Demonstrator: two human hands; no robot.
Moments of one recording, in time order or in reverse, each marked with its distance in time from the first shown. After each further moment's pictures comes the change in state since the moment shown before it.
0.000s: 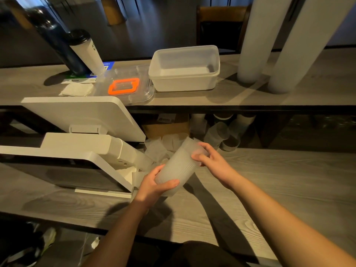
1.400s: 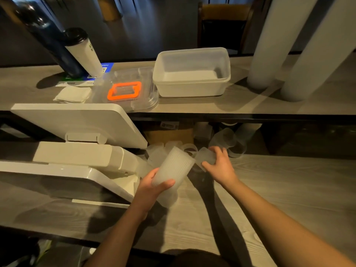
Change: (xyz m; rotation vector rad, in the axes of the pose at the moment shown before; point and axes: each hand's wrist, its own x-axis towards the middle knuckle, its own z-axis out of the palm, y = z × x) left_hand 0.032 -0.002 -0.029 0.017 0.060 -0.082; right_hand 0.066 0.043 -0.003 -0.510 0.378 0.015
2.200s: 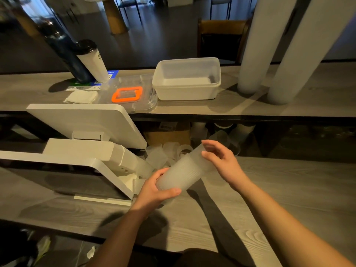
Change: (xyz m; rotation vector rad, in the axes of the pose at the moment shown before) left_hand -0.028 0.000 0.020 0.044 -0.060 0.133; right_hand -0.059 -0.046 -0.072 0.442 -0.132 -0.202
